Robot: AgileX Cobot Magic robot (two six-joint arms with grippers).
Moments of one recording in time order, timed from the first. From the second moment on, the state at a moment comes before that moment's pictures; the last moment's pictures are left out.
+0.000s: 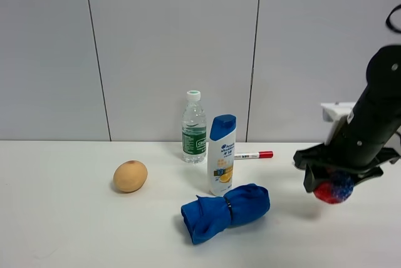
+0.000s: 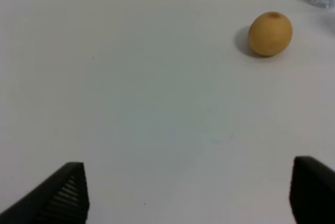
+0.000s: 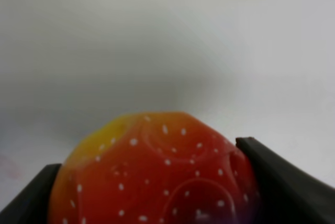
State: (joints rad) left arm 0.05 -0.01 -0.51 -0.06 1.05 0.06; right arm 0.20 1.74 -0.96 -0.03 0.46 0.08
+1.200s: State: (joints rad) left arm 0.05 -0.01 -0.51 -0.06 1.05 0.06; right arm 0.85 2.14 -1.77 0.12 0.87 -0.58
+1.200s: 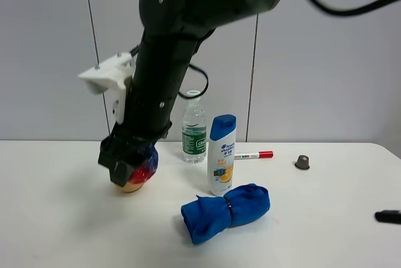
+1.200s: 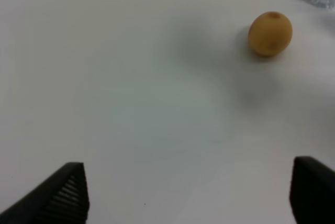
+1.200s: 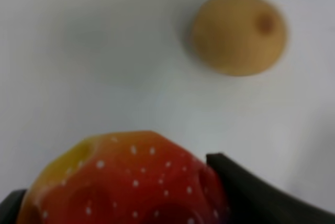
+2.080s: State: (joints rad) left arm 0.05 -0.01 -0.51 -0.06 1.05 0.06; right arm 0.86 2.38 -1.87 0.18 0.78 -0.77
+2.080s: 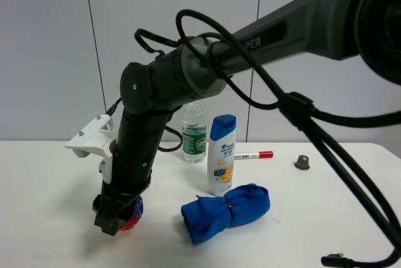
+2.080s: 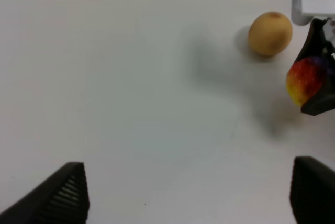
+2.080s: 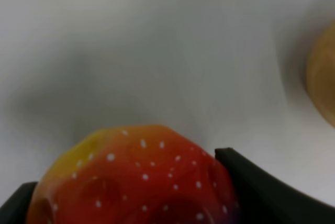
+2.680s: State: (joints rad) left arm 0.05 -0.01 -0.51 -0.06 1.05 0.06; right arm 0.86 2.42 -1.87 0.20 0.77 -0.78
